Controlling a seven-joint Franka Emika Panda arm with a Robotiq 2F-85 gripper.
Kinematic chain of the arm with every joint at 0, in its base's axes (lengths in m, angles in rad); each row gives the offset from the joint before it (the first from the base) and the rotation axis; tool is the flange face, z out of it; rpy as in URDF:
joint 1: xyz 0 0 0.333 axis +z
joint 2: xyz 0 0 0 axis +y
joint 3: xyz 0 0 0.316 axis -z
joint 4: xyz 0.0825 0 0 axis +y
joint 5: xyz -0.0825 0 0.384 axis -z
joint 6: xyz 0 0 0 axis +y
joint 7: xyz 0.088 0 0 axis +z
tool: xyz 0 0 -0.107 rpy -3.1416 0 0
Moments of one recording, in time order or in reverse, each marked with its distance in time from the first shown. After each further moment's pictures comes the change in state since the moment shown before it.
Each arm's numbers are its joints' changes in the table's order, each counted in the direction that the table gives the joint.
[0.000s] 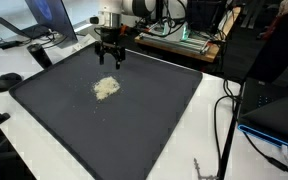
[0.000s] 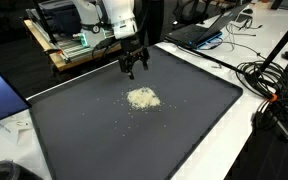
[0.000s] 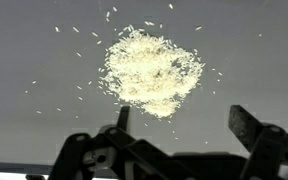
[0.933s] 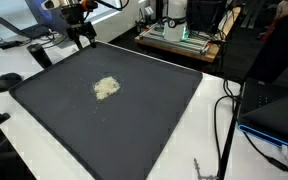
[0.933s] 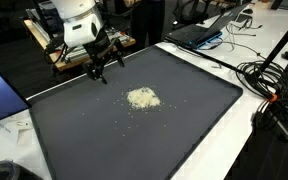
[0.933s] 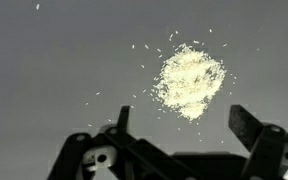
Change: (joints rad) arm -0.117 0.030 0.125 -0.444 -0.245 0.796 0.422
